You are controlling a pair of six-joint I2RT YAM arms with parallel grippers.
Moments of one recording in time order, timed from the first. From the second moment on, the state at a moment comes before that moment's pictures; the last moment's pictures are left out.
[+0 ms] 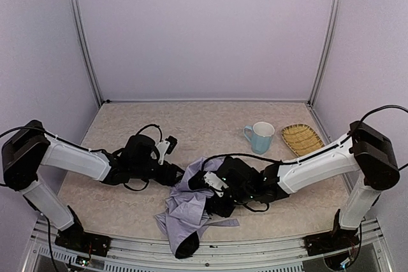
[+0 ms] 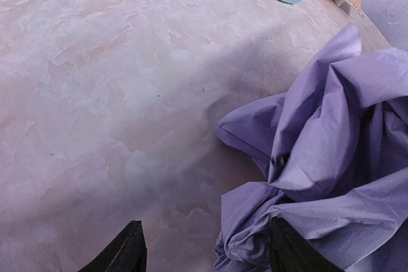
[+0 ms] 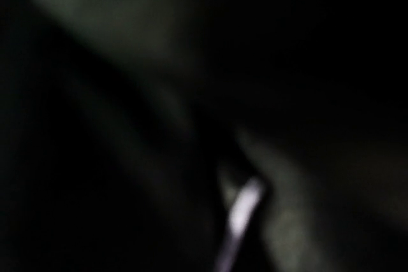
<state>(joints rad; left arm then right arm) -0.78 1.58 0.63 0.30 0.14 -0.28 1.18 1.73 0.88 -0.01 -0.05 0.21</state>
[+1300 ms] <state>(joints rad) -0.99 0.83 0.41 0.41 0.05 -0.04 0.89 1.21 1.37 -0.11 -0.47 -0.14</state>
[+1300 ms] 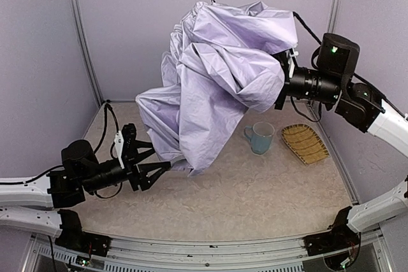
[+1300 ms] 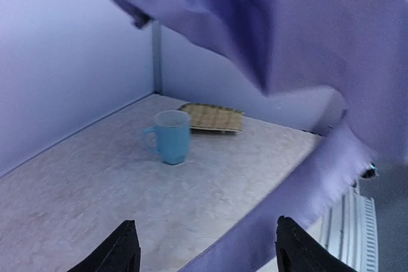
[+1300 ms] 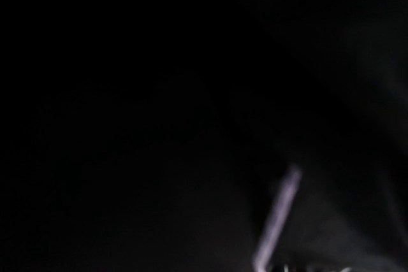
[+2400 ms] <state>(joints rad) -1.30 1.13 0.47 0.73 -0.33 0.25 0.87 1.22 1.45 -0.12 -0.34 -0.16</state>
